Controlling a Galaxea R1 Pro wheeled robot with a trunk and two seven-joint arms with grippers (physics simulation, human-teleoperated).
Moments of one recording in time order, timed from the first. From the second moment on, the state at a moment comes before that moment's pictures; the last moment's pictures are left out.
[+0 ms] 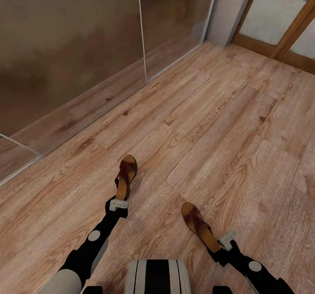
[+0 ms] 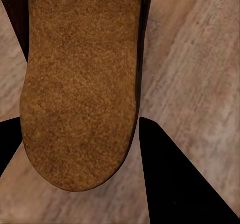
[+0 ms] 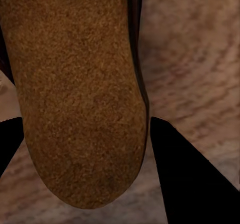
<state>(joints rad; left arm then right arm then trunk) -0.55 -0.04 -0.04 -0.62 -0.05 -0.34 -0.15 -0.47 -0.20 0.15 -0.42 0.17 -0.22 0.30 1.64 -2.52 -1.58</state>
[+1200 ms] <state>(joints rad) -0.53 -0.03 -0.04 -0.62 -0.04 -0.33 -0.14 -0.47 -0.21 0.14 -0.42 0.17 -0.22 0.30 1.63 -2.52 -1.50</state>
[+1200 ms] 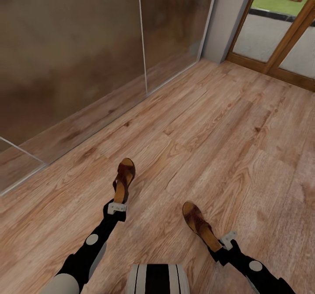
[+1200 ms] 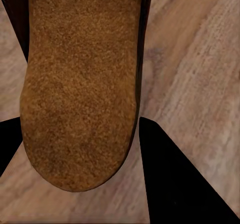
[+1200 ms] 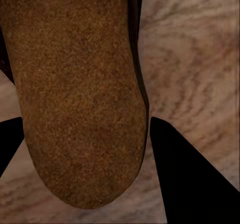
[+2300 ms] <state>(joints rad) -0.12 0.06 0.16 -0.58 -0.01 -0.58 -0.07 -0.39 -0.21 -0.20 -0.16 0.17 -0.62 0.25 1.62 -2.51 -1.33</state>
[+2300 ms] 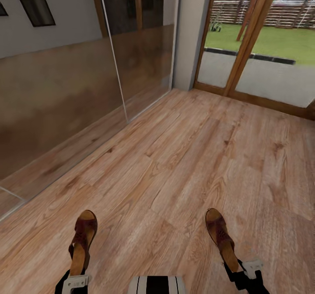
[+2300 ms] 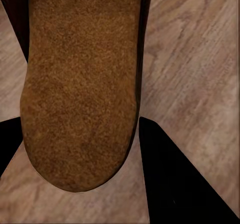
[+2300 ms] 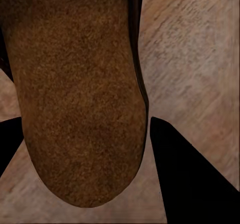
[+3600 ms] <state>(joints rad) -0.10 0.05 0.17 -0.54 -0.01 -0.59 -0.05 -0.39 -0.20 -0.26 -0.10 0.17 -0.63 0.23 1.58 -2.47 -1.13</state>
